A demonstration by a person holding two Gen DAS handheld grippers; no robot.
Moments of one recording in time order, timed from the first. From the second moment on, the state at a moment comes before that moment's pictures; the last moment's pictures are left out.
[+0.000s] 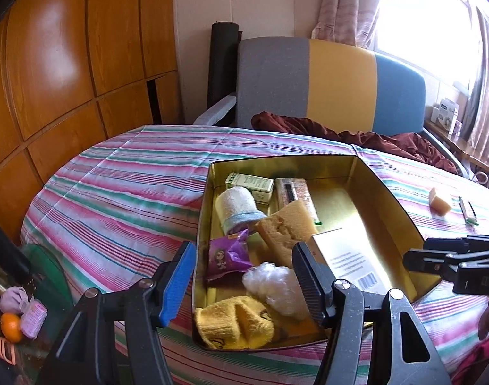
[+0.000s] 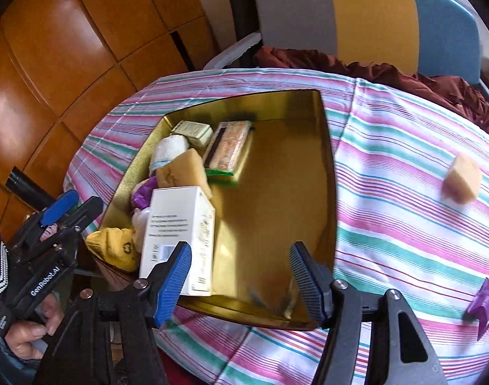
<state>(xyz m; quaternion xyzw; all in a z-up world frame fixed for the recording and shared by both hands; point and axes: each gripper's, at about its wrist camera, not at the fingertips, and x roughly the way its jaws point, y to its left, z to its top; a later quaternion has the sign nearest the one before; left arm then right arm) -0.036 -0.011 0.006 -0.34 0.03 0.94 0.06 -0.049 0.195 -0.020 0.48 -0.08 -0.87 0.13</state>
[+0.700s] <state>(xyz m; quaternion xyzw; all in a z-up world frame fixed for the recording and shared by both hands) -0.022 0.056 0.020 -0.32 0.07 0.93 0.14 -0.025 0.402 0.007 0.44 -0.15 -0.88 -0.08</state>
